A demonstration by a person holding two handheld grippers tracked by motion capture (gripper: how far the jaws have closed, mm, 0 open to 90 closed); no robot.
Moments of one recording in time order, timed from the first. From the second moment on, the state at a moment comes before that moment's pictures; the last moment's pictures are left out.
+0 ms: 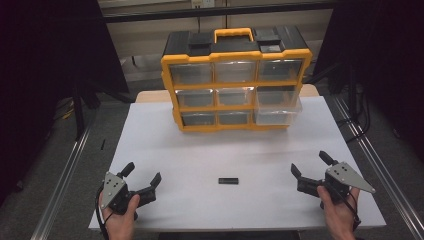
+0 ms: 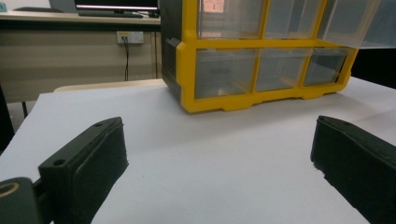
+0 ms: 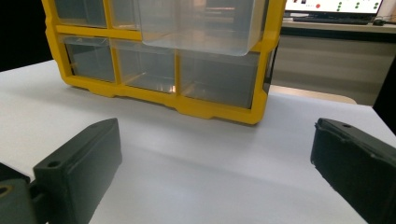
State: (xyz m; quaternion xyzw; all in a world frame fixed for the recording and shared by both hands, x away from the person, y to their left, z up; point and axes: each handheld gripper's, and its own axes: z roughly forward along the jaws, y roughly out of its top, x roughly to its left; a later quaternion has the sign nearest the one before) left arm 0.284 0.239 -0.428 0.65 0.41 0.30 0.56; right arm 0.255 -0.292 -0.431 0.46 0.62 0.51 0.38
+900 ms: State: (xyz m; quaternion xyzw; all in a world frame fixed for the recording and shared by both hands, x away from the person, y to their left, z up) left arm 0.283 0.239 -0.428 0.65 0.41 0.30 0.56; right arm 0.261 -0.270 -0.432 0.42 0.67 0.54 0.28
